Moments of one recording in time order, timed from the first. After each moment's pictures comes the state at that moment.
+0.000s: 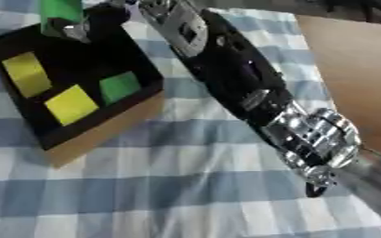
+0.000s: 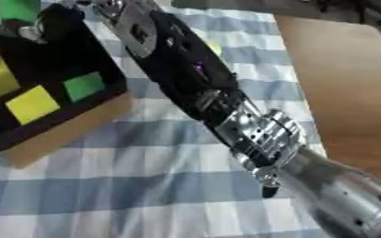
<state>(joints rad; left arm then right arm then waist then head) -0.68 0.27 -0.17 -1.98 -0.16 -0.37 0.47 -1.22 -0.27 0.30 -1.10 0.64 -0.25 0.38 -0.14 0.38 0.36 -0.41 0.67</state>
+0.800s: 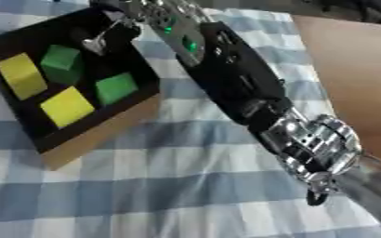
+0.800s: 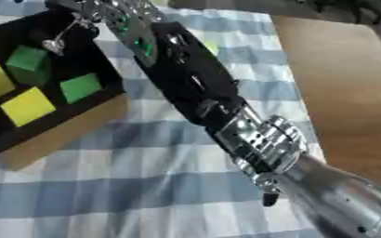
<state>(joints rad) -0.65 0.27 -0.17 -1.98 -0.16 -0.36 0.46 -1.20 -0.31 0.27 -1.10 0.79 -0.39 0.36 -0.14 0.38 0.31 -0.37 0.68</state>
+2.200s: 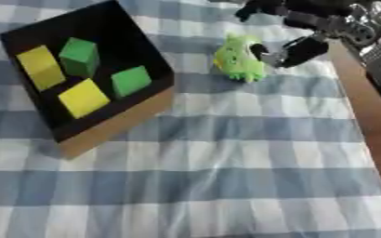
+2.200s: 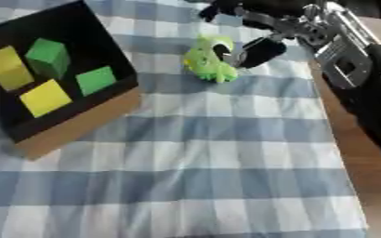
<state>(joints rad) -0.55 0.33 -0.12 -1.98 -0.22 -0.27 0.54 -0.72 -0.85 0.23 -1.51 0.47 -0.31 0.47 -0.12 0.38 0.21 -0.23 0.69</state>
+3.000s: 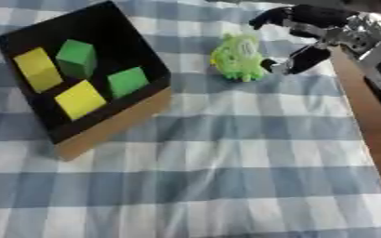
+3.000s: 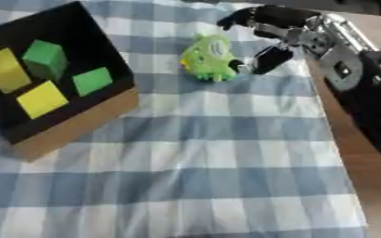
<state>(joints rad) -0.55 0.33 -0.12 -1.98 -0.22 -0.25 0.53 -0.76 -0.80 0.22 -1.31 0.61 -0.35 0.42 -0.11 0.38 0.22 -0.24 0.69</state>
